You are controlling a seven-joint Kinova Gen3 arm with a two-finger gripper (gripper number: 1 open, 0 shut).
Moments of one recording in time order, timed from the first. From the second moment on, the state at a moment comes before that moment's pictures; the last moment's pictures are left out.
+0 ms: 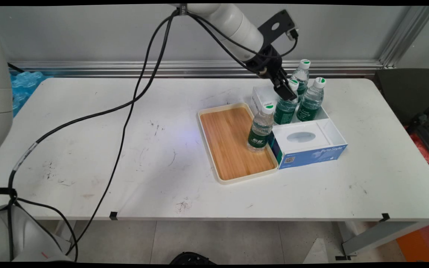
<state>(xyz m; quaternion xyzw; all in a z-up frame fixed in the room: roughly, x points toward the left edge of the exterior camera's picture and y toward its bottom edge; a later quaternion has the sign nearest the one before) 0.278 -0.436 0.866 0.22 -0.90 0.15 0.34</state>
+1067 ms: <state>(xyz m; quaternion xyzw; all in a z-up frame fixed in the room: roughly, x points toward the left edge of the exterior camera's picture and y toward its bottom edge) 0.271 -0.448 0.831 0.21 -0.90 0.16 0.35</state>
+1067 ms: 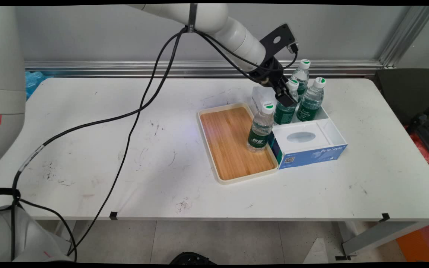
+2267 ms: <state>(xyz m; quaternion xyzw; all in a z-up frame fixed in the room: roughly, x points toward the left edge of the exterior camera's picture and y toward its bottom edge) 0.265 -0.447 0.819 0.21 -0.90 0.15 0.36</state>
